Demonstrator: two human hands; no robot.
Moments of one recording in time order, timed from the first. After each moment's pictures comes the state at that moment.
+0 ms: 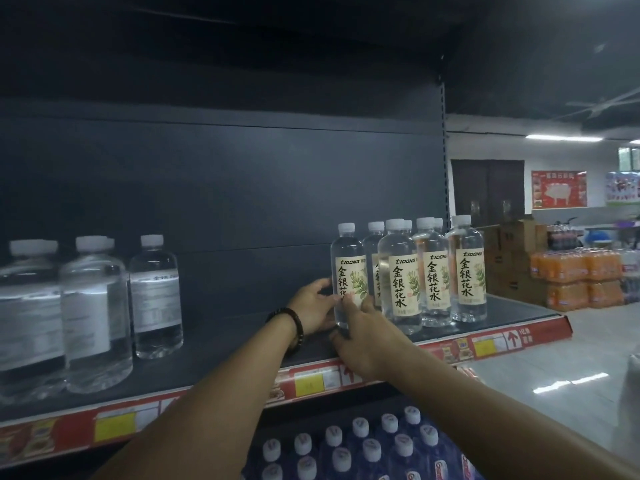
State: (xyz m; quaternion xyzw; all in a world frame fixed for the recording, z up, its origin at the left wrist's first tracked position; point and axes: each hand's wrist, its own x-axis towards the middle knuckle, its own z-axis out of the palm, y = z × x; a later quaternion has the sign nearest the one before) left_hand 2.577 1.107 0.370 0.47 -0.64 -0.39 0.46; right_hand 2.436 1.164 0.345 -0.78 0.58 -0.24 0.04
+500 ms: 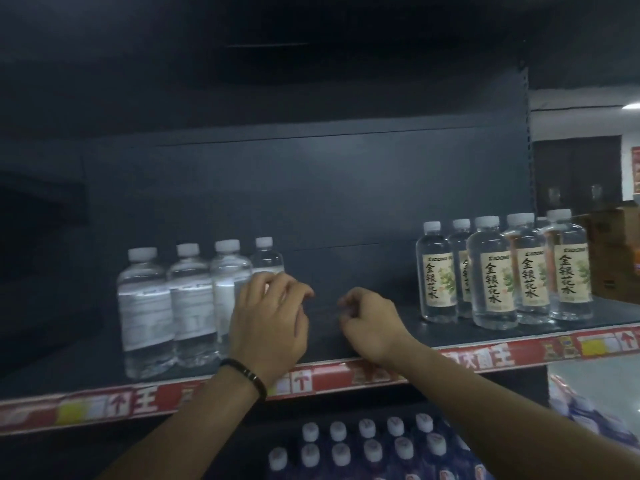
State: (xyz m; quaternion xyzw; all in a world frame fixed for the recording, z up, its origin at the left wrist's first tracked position) left_hand 2.752 1.272 0.360 0.49 -0.64 0.45 0.38; right_hand 2.566 1.213 0.363 -0.76 0.46 -0.43 0.20
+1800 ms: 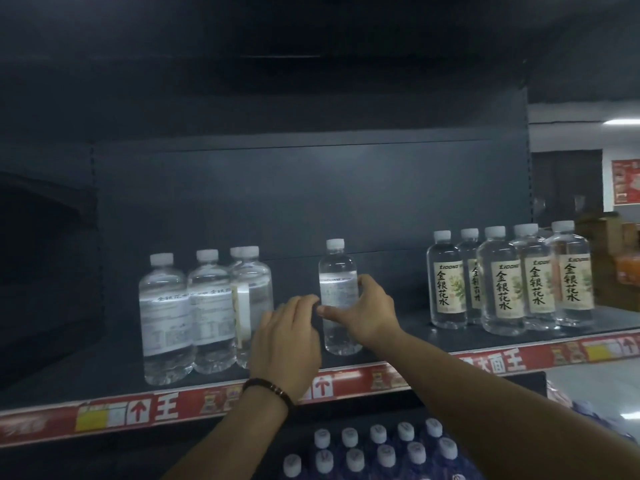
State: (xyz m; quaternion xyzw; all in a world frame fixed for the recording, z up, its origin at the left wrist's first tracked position) left_hand 2.763 1.266 0.338 0.55 -0.66 0.32 0.40; right_hand 2.611 1.196 0.375 -0.68 0.44 -0.53 0.24
